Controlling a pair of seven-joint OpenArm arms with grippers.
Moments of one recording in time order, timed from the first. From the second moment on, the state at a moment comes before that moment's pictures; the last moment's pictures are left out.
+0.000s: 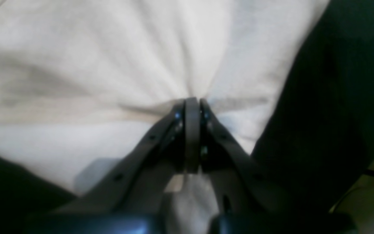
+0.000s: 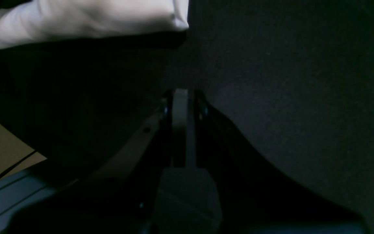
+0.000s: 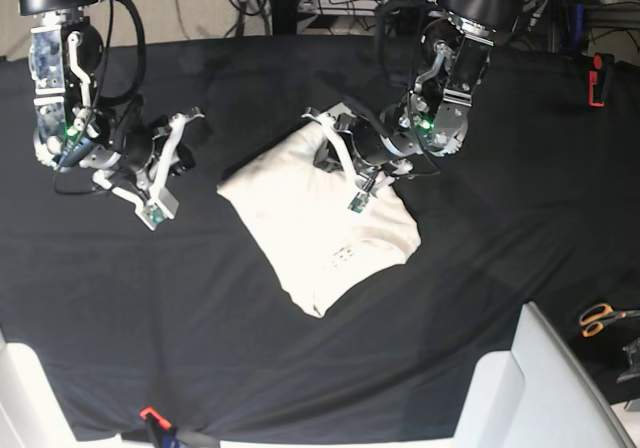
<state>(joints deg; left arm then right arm) 3.2 -8.6 16.0 73.9 -16.3 -20.7 33.7 -6.9 10.8 0.5 89.4 15.5 33.3 -53.5</state>
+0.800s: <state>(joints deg) 22.7 -11.2 1.0 91.2 -38.0 -20.3 36.3 -7.0 10.8 0.5 89.3 15.5 33.3 -53.5</state>
